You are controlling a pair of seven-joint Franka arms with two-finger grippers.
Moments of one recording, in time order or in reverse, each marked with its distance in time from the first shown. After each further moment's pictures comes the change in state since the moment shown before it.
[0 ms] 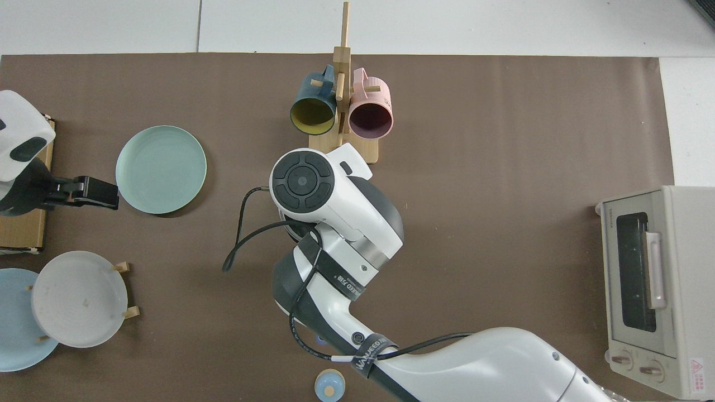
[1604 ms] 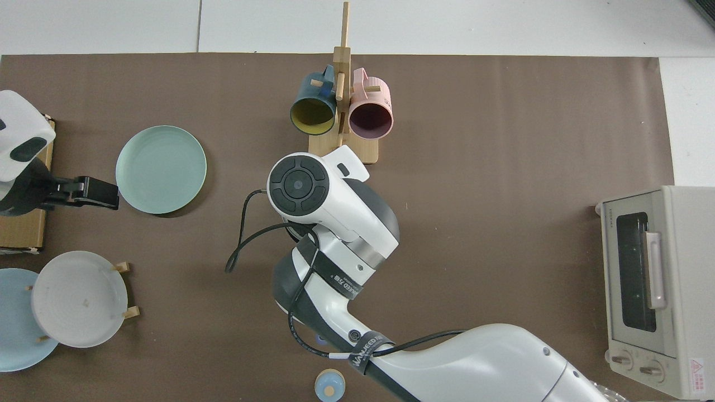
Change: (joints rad) left arm 0.000 -0.001 -0.001 0.000 0.000 0.000 0.000; right arm 0.006 0.018 -0.001 -0.003 -0.024 0.006 0.000
